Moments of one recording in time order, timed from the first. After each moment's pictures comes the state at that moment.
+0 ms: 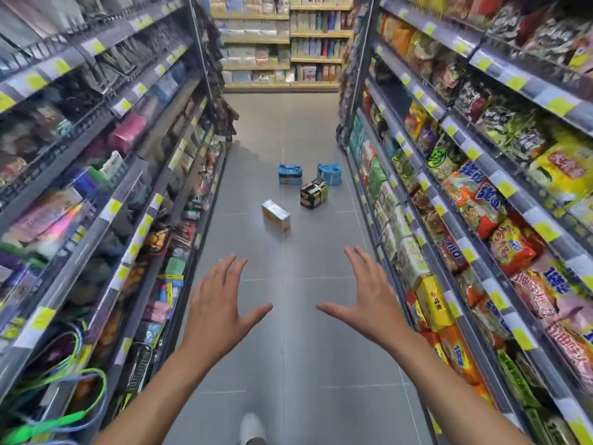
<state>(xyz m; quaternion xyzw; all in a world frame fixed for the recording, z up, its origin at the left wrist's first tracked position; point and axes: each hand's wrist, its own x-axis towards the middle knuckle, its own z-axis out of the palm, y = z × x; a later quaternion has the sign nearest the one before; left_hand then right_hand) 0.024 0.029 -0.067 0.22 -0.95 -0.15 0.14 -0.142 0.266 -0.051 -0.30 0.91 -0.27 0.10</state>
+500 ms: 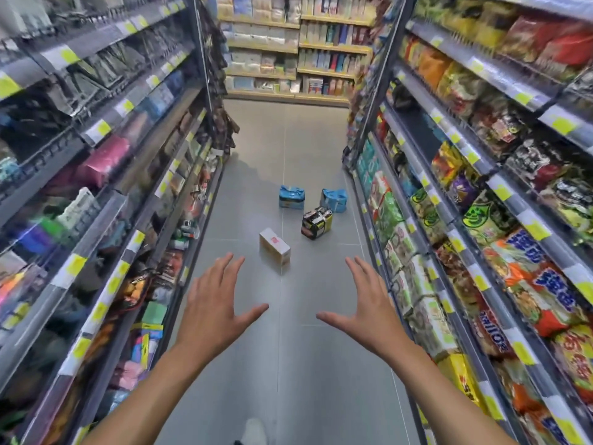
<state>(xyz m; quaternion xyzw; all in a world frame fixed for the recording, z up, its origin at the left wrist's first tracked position) -0.179 -0.173 -0.079 0.24 -0.95 -0.16 0.14 -0.341 0.075 -0.055 -0.30 0.91 -0.26 0.11</state>
